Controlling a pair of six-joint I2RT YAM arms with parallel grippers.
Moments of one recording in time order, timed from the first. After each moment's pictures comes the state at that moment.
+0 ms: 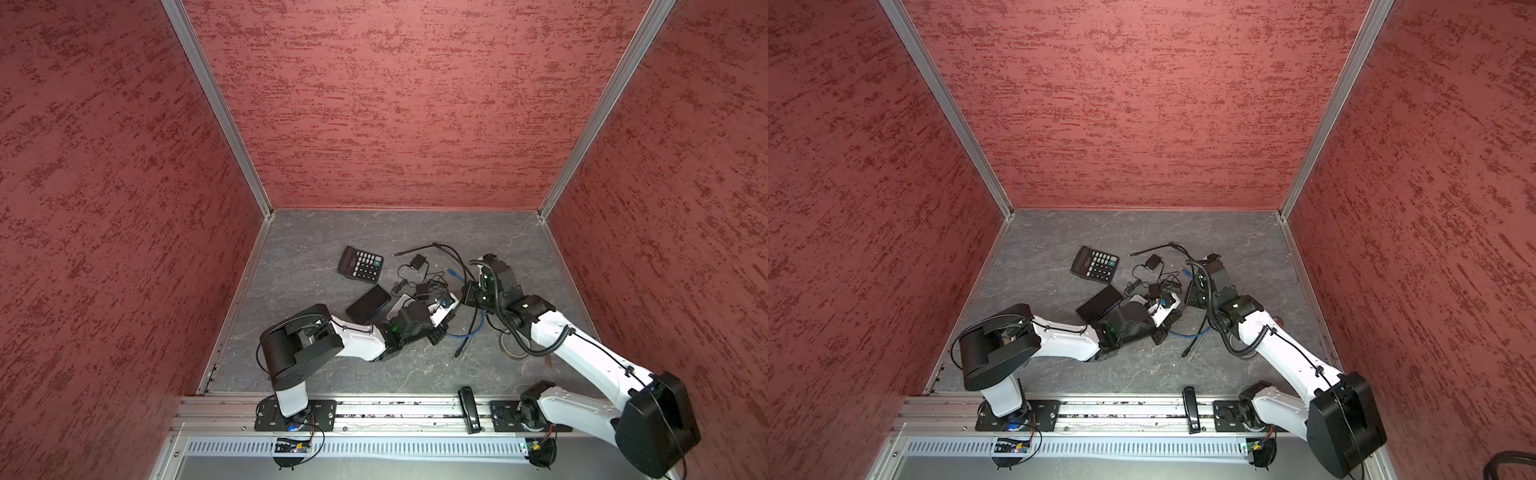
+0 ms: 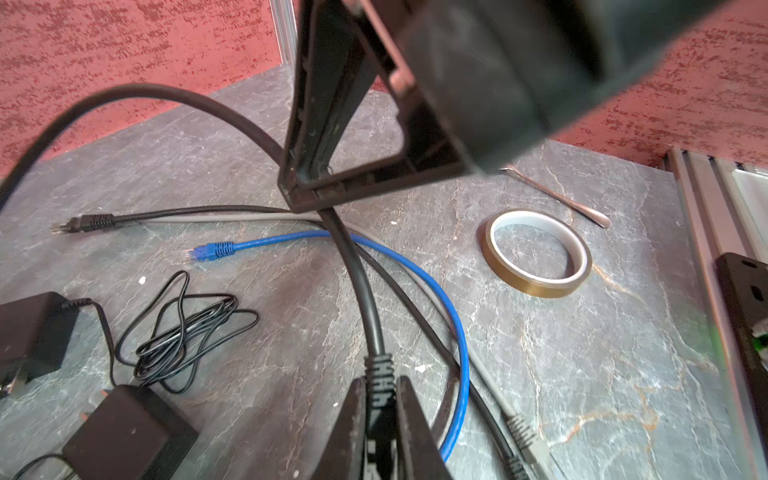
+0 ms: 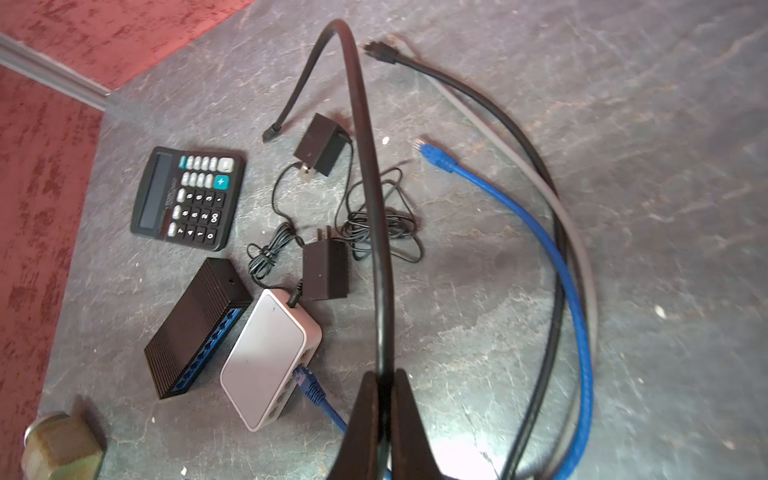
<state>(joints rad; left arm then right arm) -1.05 1.75 0.74 0.66 0.00 -0.03 0.47 1.14 0.73 -0.33 -0.02 0.62</state>
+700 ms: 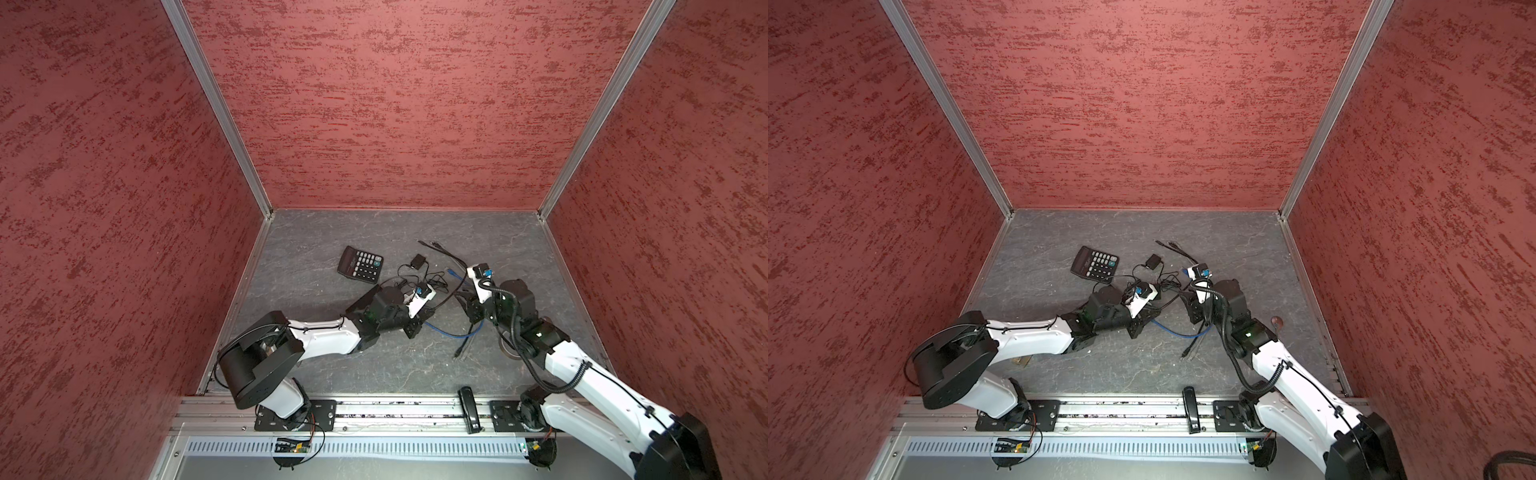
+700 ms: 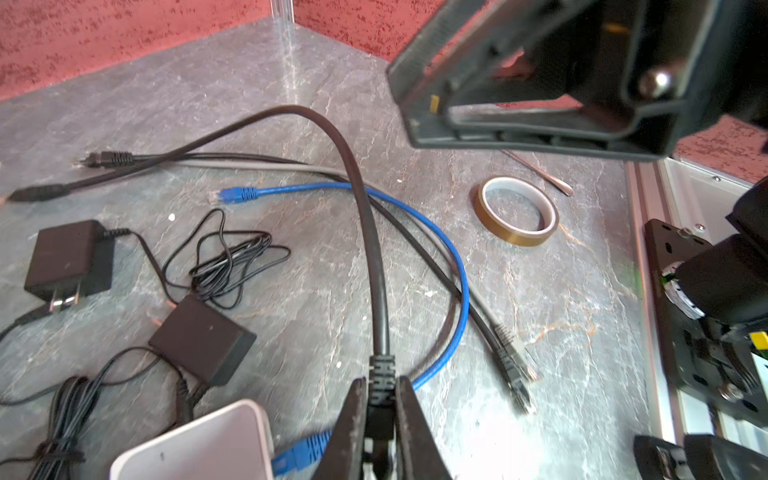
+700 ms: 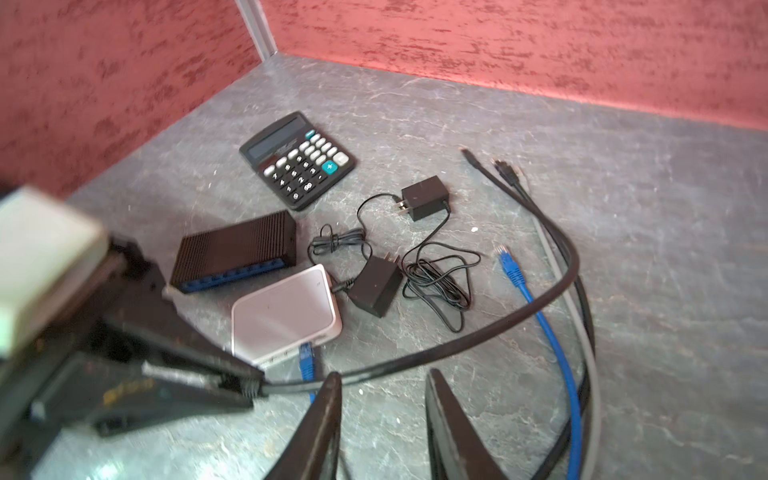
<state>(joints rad) -0.88 1.52 0.65 0.41 0.25 -0.03 0.47 0.88 0.49 -0.04 -0.19 0.04</state>
